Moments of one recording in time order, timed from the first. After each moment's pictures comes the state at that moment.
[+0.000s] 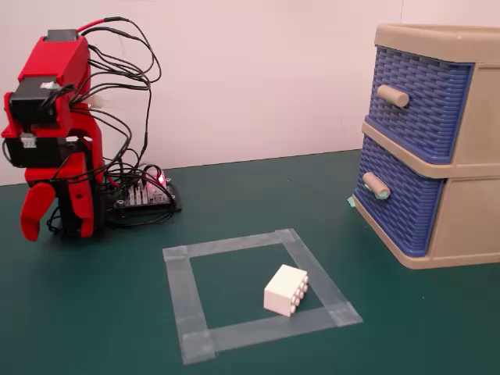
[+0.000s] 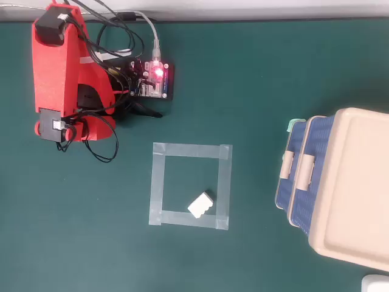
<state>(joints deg) 6.0 131.8 141.6 86.7 79.6</state>
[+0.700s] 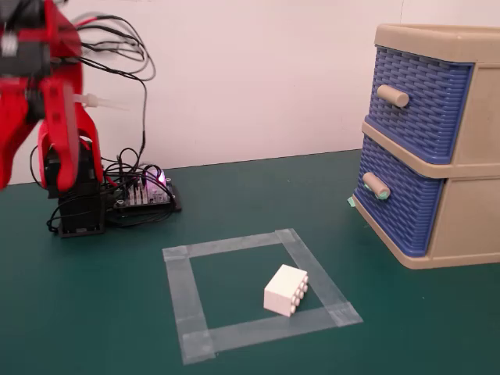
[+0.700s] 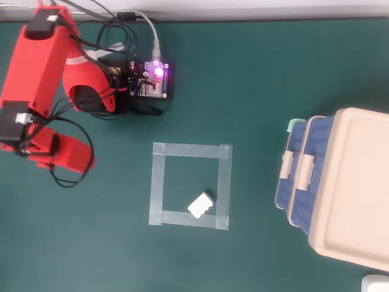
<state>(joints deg) -13.7 125.2 101.2 97.4 103.3</state>
